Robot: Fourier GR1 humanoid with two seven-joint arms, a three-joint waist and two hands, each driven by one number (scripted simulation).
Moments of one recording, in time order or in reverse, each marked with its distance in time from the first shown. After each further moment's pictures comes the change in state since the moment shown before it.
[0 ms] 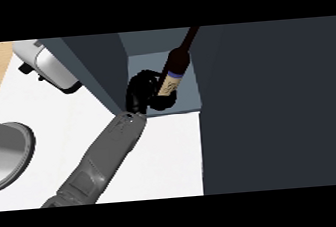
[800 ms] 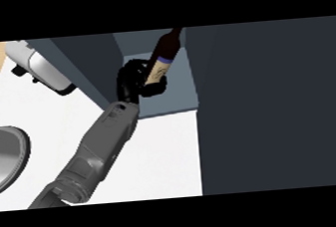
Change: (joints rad) left arm -0.113 0.003 0.132 0.181 0.095 0.045 -0.185; right arm -0.004 -0.012 -0.004 0.014 -0.029 0.029 -0.010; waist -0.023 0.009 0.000
